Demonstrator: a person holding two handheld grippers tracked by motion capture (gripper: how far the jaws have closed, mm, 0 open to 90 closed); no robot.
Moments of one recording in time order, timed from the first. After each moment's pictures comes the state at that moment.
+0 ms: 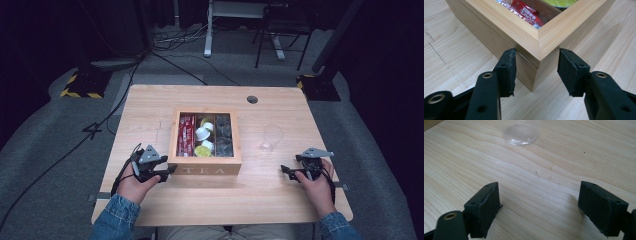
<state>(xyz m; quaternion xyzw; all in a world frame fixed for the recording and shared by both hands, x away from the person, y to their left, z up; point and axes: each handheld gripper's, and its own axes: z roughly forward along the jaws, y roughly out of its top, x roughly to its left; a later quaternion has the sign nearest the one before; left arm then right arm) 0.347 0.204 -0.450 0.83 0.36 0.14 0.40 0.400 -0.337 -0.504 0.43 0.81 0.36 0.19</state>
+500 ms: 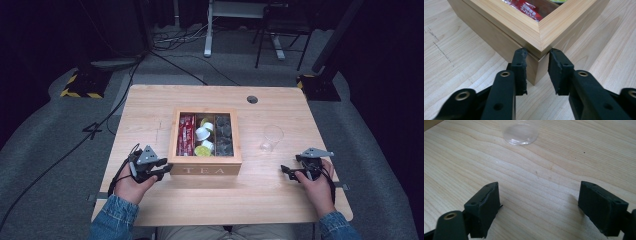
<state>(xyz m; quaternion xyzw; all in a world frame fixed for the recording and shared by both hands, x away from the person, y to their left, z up) 0.344 0.209 -0.446 0.84 0.34 0.14 0.39 0.400 -0.337 -0.504 0.43 0.81 0.36 0.19</state>
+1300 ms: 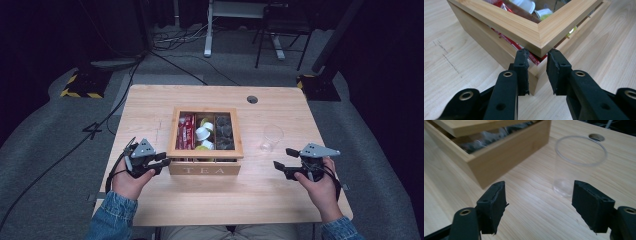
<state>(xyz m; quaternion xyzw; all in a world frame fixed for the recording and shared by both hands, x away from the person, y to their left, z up) 0.348 0.212 -0.420 0.83 0.35 0.15 0.42 0.367 -0.294 -0.429 0.34 0.81 0.44 0.19</state>
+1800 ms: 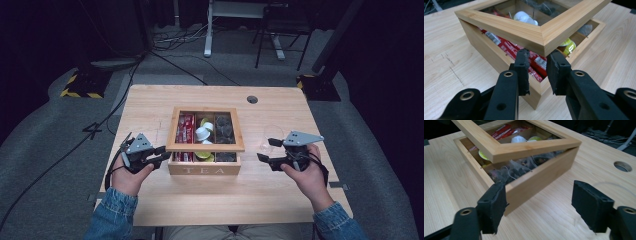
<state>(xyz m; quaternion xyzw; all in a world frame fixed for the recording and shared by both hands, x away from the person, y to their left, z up) 0.352 0.215 -0.409 0.80 0.36 0.16 0.46 0.383 -0.240 -0.392 0.28 0.83 0.45 0.17</state>
